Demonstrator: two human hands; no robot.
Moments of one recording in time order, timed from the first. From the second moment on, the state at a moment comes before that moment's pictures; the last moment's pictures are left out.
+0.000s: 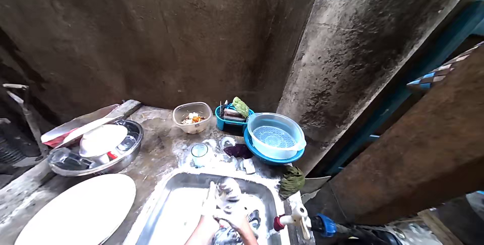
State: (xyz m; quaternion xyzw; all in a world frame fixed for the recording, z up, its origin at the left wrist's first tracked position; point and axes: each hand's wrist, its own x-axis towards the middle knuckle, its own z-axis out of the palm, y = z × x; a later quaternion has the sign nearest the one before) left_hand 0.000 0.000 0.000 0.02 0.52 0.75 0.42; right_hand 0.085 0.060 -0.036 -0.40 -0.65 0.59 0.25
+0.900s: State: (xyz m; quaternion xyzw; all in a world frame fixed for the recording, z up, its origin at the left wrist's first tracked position) left_hand -0.066 -0.036 -0.161 0.27 0.76 0.39 0.45; right_hand -0.067 0.180 -0.040 -0.46 -0.85 0.26 -0.01
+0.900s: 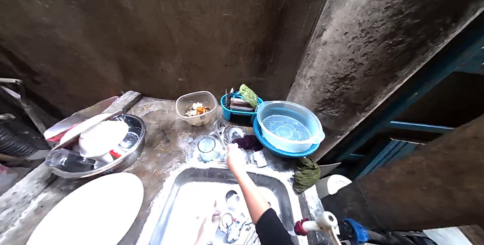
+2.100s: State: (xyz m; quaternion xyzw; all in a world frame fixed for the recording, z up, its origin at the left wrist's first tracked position) left_hand -0.014 -0.043 -0.076 0.19 0.66 0.48 0.55; right_hand 0.075 0.085 -0.099 -0.42 -0.55 0.64 0.33
